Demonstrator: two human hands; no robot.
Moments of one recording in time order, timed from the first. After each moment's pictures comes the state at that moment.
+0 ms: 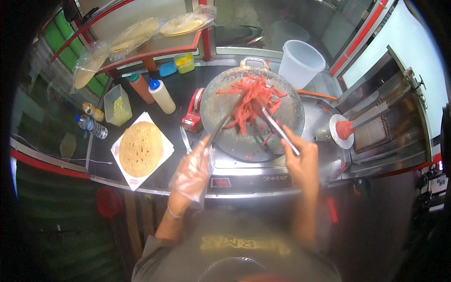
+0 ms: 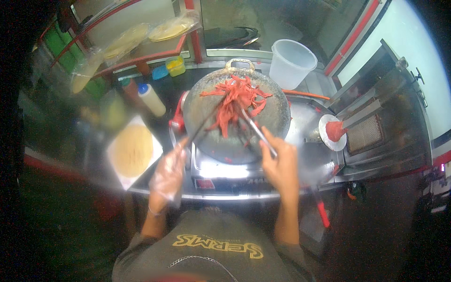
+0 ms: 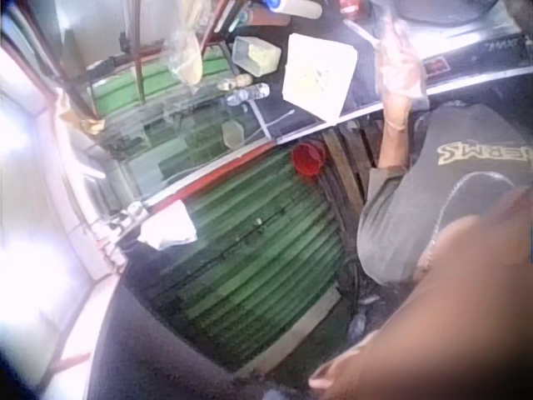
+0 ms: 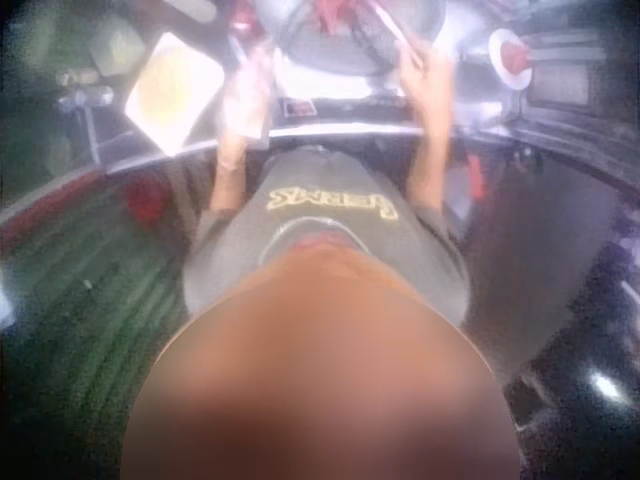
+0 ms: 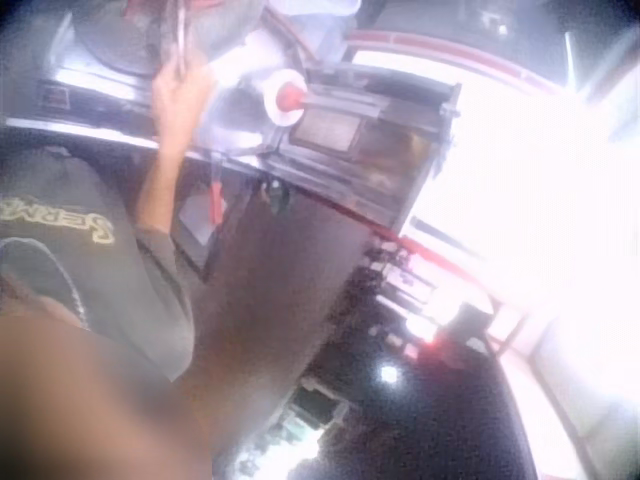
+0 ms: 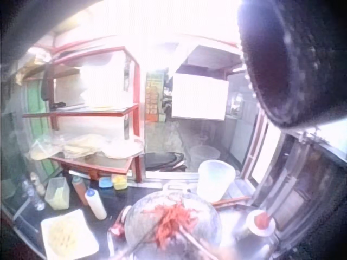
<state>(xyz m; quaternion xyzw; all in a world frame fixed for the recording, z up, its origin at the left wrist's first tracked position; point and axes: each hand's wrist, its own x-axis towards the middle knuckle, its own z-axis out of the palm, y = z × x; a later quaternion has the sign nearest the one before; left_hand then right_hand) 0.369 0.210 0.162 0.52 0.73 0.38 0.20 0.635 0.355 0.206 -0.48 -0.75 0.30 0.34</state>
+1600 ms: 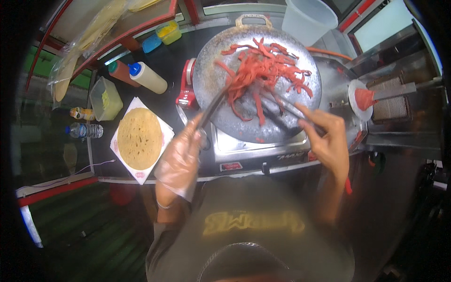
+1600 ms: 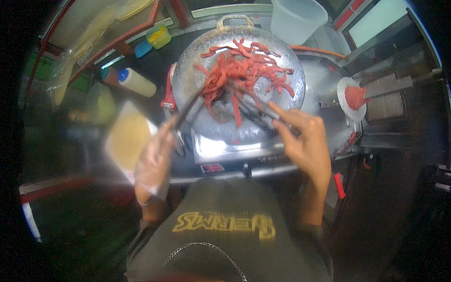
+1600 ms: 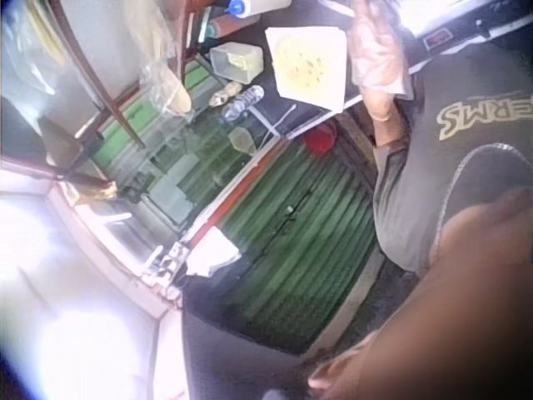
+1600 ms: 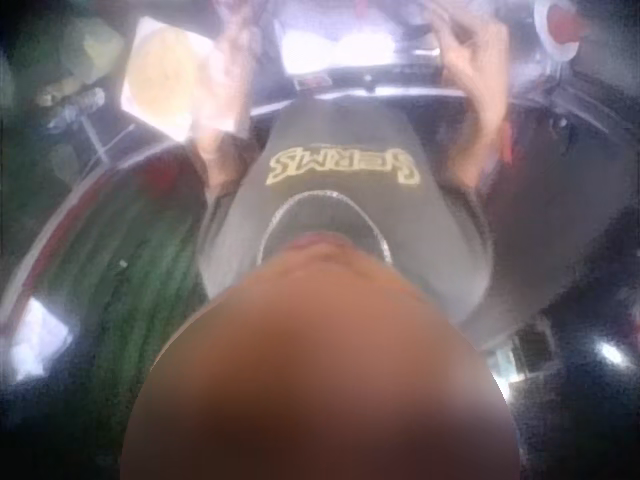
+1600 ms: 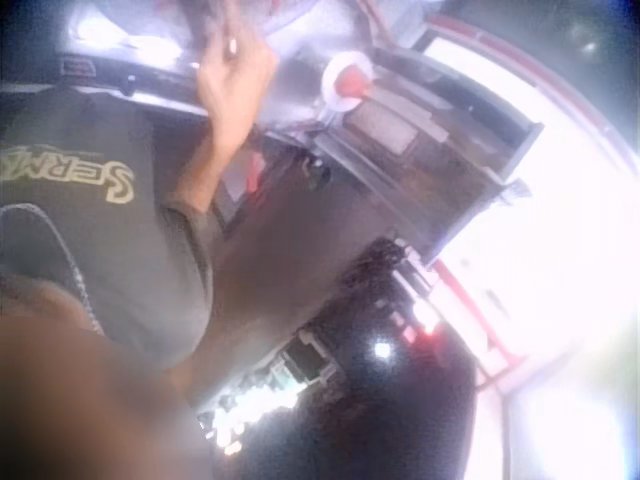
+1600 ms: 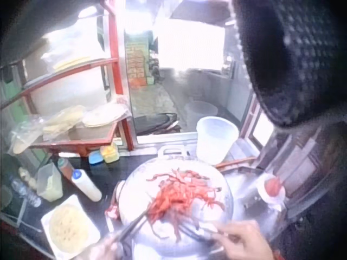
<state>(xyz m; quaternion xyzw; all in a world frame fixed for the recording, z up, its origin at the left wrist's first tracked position) 0.333 0.235 0.203 0.49 0.73 0.34 0.33 0.651 0.379 0.218 -0.45 -0.80 0.30 0.24</state>
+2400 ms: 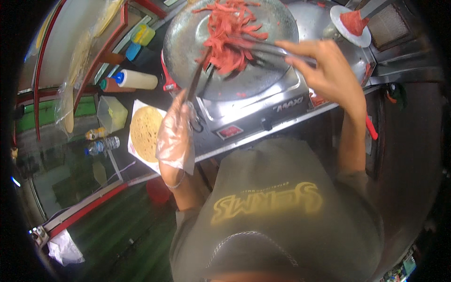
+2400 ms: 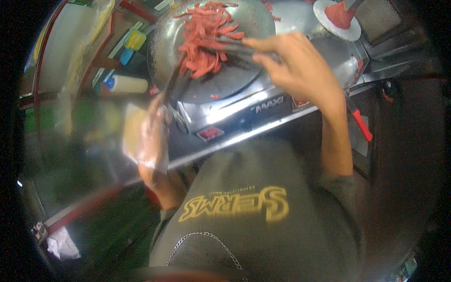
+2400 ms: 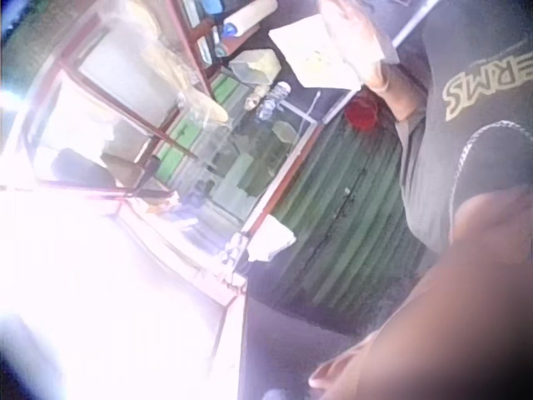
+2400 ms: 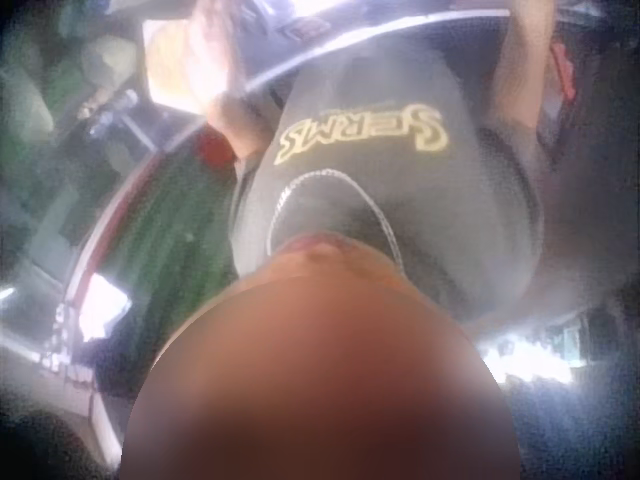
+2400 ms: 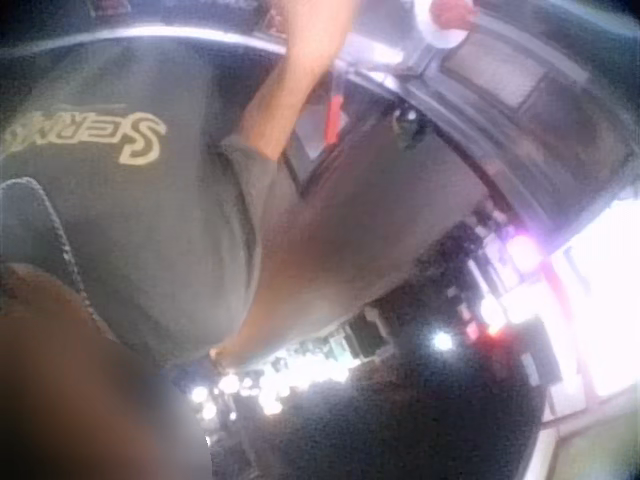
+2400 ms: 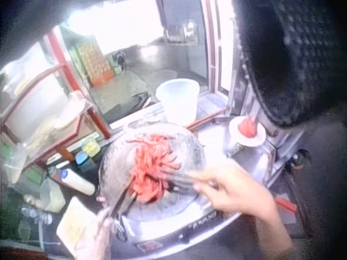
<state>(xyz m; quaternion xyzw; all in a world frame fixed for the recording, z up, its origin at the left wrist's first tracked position) 0.362 0.241 0.196 0.45 0.73 0.34 0.38 0.686 0.376 0.211 -0.40 -0.84 0.23 0.28</state>
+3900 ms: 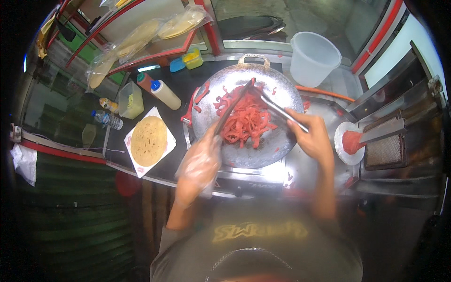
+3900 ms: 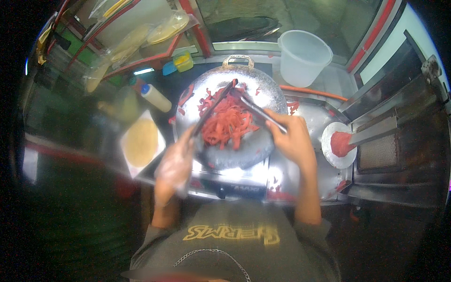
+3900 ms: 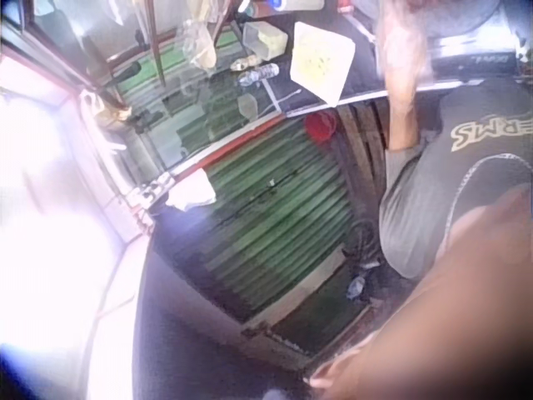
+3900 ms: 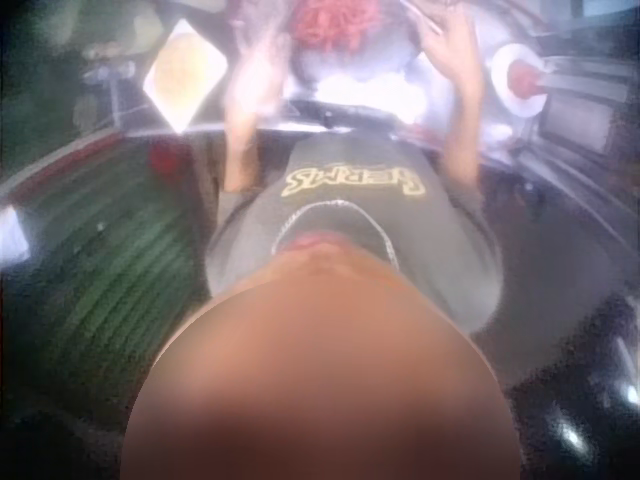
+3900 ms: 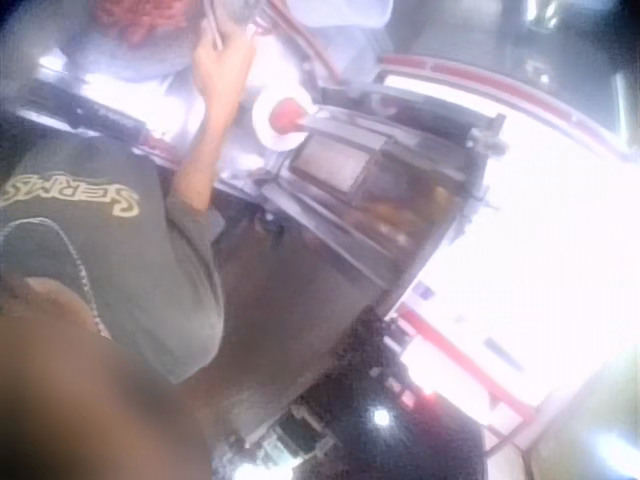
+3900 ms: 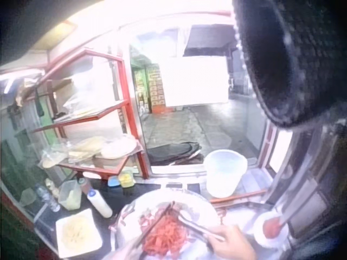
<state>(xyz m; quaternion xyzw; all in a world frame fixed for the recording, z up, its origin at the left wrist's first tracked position) 0.440 0.287 0.211 0.43 0.81 0.29 0.27 0.682 0.506 0.182 -0.34 -0.81 0.37 0.30</state>
